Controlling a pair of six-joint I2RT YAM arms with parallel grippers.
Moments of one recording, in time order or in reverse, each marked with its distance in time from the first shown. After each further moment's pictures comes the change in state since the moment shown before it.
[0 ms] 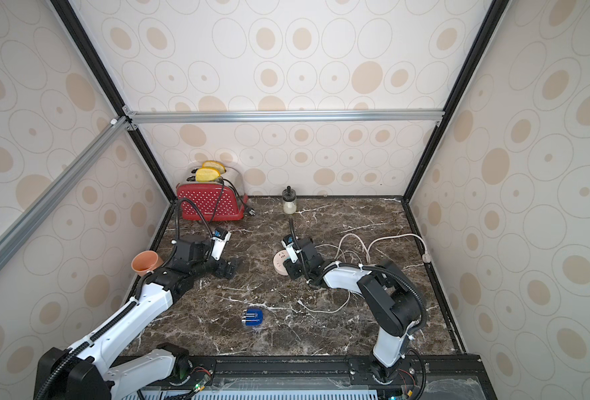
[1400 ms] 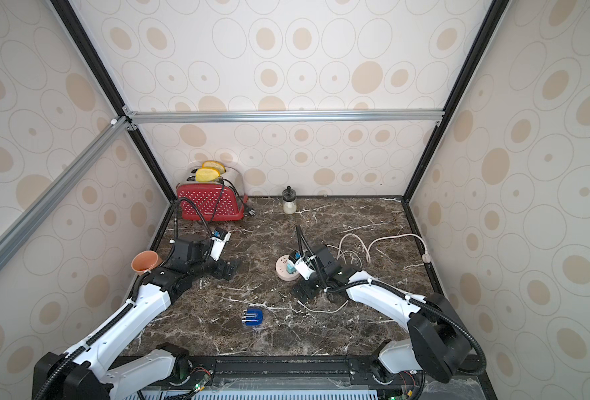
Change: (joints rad) left arm 0.000 -0.021 0.030 -0.056 0.021 0.022; right arm 0.002 -0.401 -0.149 -0.488 -0.224 -0.177
